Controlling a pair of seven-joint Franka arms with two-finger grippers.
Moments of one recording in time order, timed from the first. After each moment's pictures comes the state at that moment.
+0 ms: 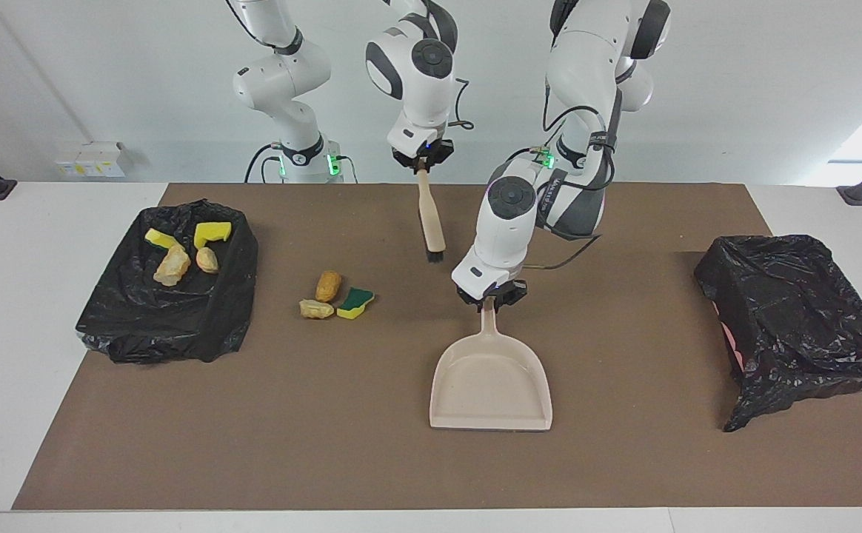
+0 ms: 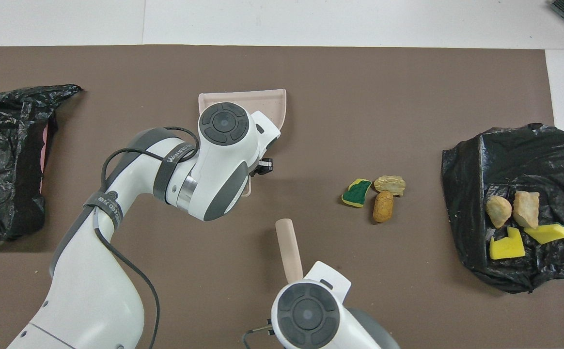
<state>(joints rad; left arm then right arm) -0.59 0.45 0.02 -1.63 -0.03 2.06 -0.47 0.59 -0.19 0.15 -2.23 0.17 1.76 0.56</state>
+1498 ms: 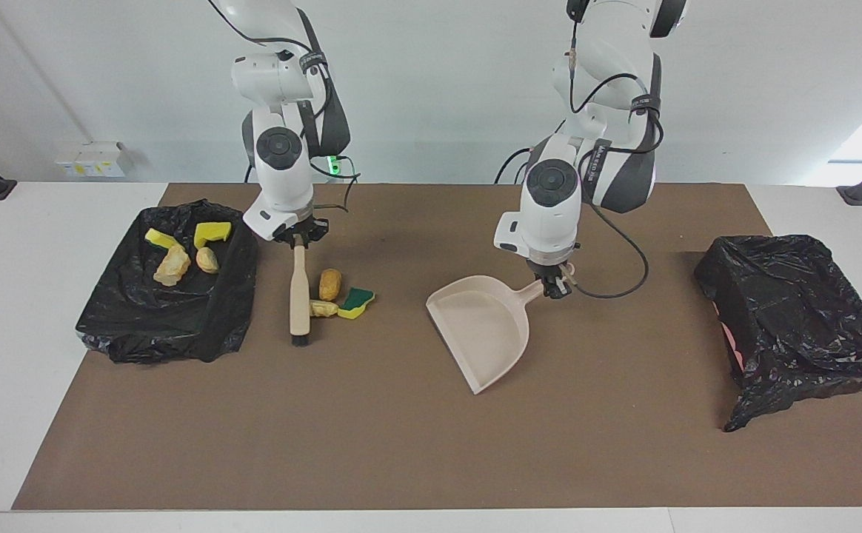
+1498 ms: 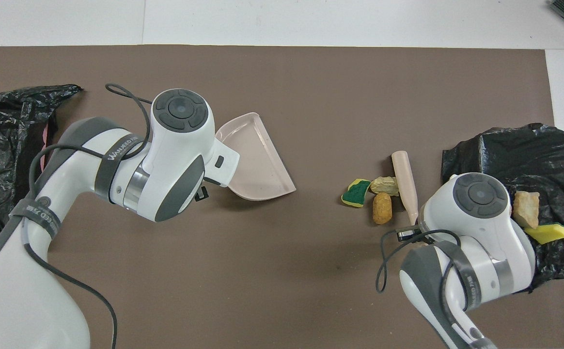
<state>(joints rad) -0.55 0.30 0.04 -1.73 0.13 1.83 0.75 0.07 -0.07 0.17 -2.32 -0.10 2.02 0.17</state>
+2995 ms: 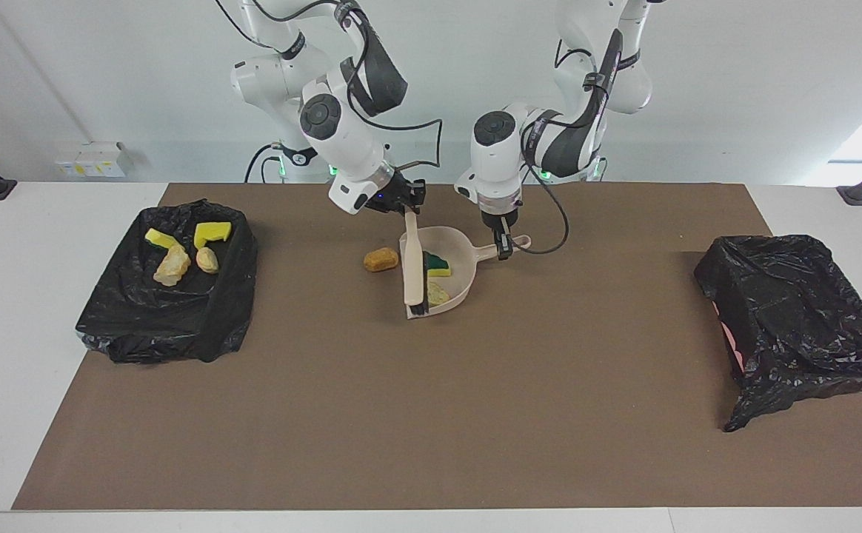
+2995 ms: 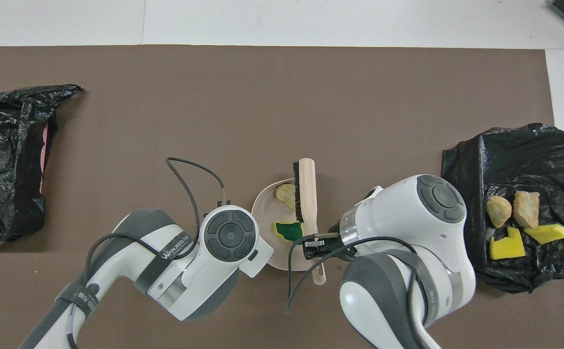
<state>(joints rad) -0.73 0.07 0.03 -2.16 0.15 2.14 0.77 0.28 -0.09 0.15 -2.15 0.43 1.92 0.26</state>
